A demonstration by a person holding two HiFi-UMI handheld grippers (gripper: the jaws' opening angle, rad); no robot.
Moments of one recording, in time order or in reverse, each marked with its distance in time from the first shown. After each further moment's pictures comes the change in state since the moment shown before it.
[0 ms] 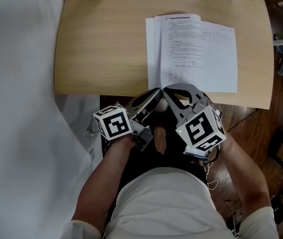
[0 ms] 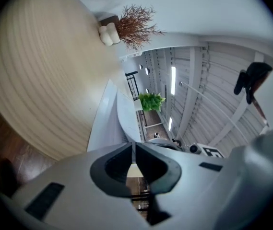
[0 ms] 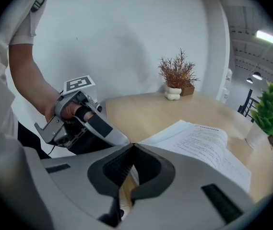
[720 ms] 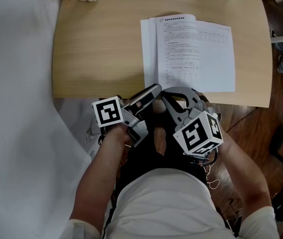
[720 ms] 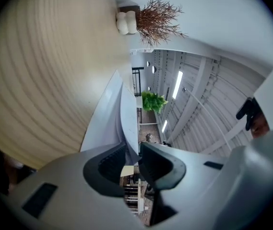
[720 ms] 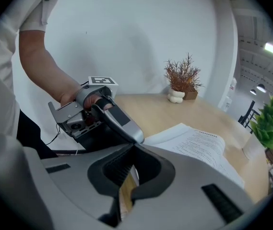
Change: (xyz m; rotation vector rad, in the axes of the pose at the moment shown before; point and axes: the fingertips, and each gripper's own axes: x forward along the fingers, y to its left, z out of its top) left arm 0.017 0.000 0.008 -0.217 0.066 -0.098; right arm -0.004 0.003 -0.005 -0.109 0.013 -0.017
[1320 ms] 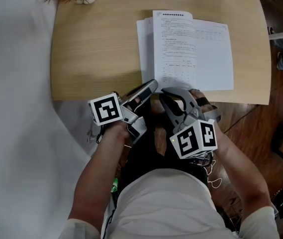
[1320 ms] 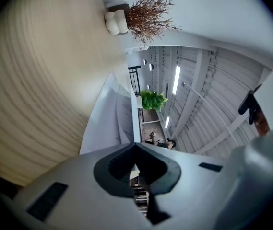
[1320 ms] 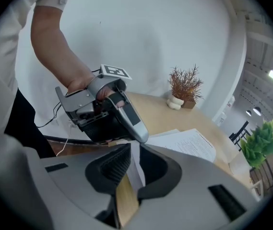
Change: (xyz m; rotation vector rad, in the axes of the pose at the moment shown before) left arm 0.006 -0.005 0.011 0.078 0.006 0.036; right arm -0.005 0.002 -0.001 -0.163 0.024 -0.099
